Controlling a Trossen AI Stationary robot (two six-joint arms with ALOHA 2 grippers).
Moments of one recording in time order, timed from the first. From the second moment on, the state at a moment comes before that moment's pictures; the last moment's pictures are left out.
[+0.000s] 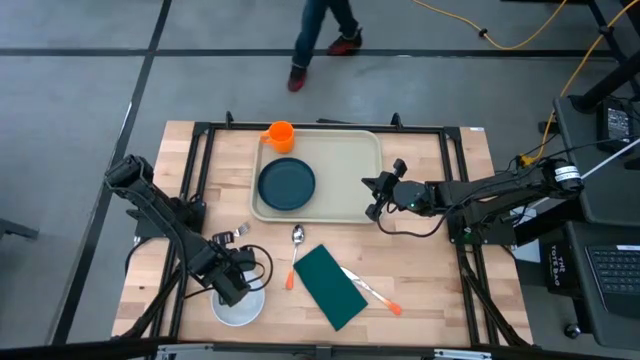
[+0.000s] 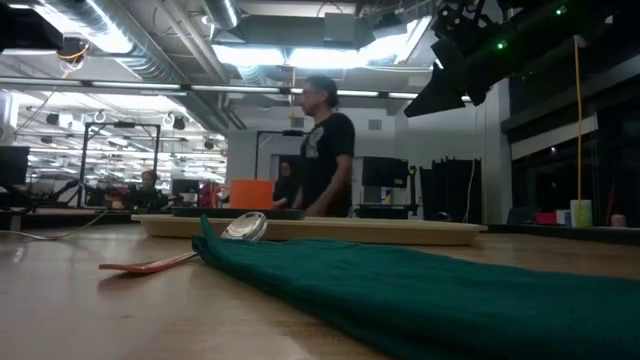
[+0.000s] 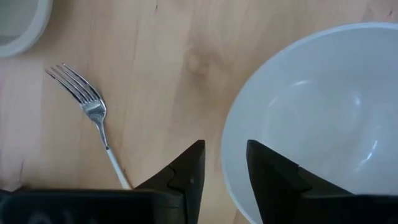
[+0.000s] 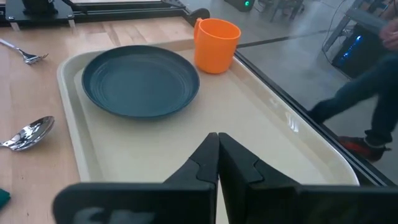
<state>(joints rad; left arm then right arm) -0.74 1.51 1.11 -1.12 -0.15 -1.01 0.07 1.20 0.63 0.06 0.62 0.15</state>
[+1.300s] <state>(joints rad) -0.74 1.59 1.03 -1.00 -0.12 -0.94 0.07 1.20 0.63 0.06 0.63 0.15</state>
